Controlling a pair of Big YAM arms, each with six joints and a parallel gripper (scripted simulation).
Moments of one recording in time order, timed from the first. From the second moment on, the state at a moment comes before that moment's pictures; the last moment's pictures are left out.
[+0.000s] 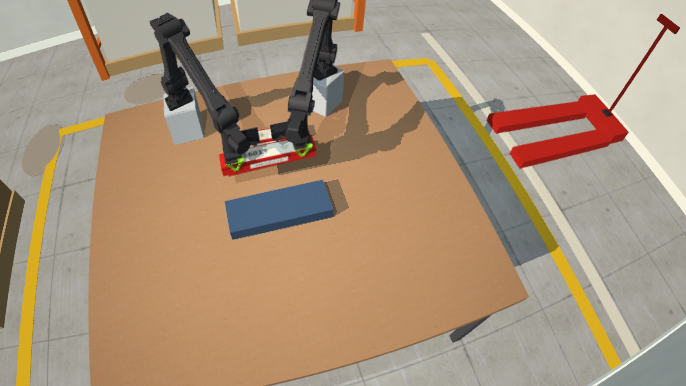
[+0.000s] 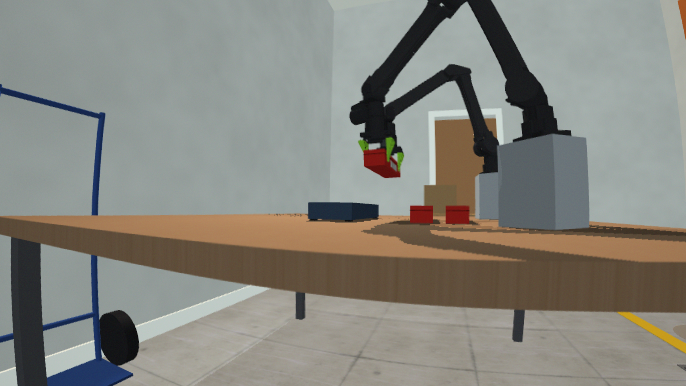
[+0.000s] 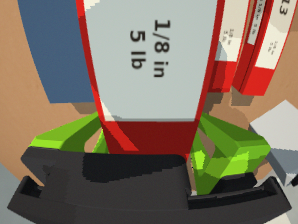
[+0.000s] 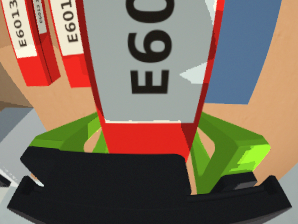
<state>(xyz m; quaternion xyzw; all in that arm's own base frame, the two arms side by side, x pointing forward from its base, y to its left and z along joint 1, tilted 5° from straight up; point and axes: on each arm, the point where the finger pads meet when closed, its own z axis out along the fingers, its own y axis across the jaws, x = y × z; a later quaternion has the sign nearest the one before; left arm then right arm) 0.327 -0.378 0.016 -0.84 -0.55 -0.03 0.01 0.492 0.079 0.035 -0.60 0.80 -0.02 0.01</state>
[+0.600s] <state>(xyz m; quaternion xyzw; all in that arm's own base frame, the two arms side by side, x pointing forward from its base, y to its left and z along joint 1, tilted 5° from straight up) 0.327 -0.378 0.015 -0.84 -0.55 -0.03 0.01 0.493 0.079 0.035 -0.60 0.80 -0.02 0.01</state>
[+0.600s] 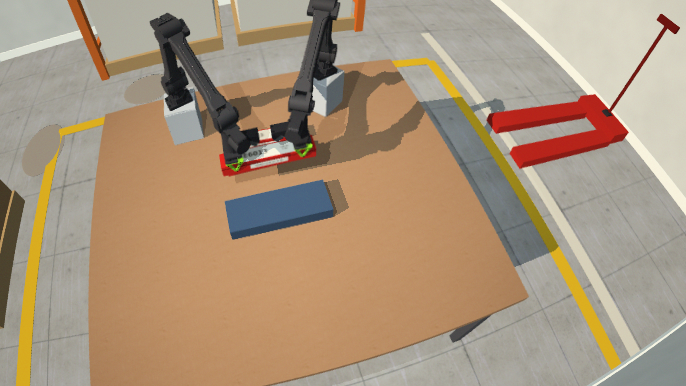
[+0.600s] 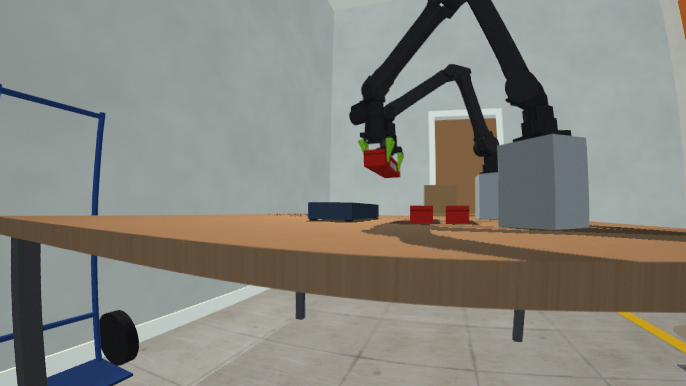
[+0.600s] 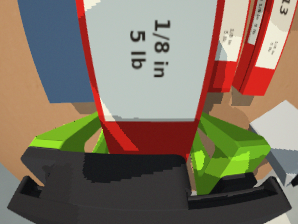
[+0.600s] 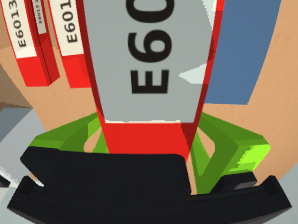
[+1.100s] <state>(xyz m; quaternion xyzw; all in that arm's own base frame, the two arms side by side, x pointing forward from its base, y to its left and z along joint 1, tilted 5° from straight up) 0.349 -0.388 0.005 -0.84 -0.55 -0.03 0.01 0.515 0.071 0.025 -0.60 0.80 -0.02 0.01</state>
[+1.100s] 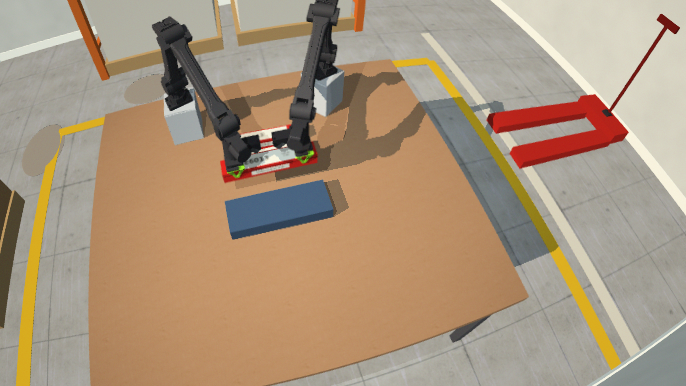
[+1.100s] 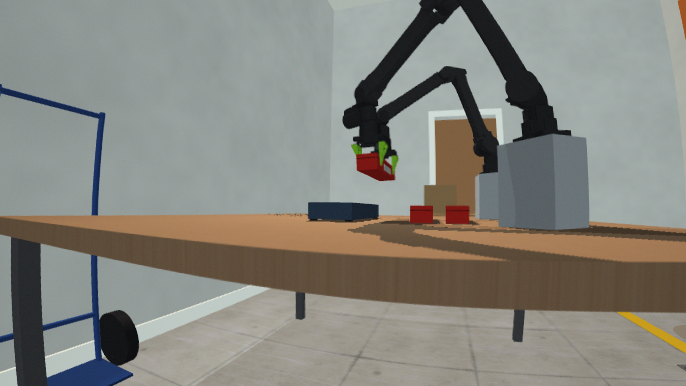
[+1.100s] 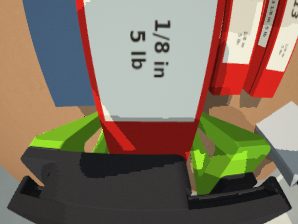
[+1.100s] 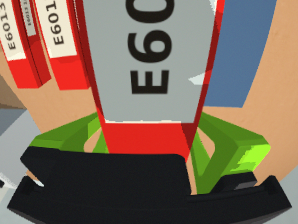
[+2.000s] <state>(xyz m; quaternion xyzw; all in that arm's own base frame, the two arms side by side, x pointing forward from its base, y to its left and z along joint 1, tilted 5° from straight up) 0.373 -0.399 0.011 -0.84 -0.55 -0.03 0.01 0.541 0.063 0.031 -0.60 0.80 -0.02 0.01</state>
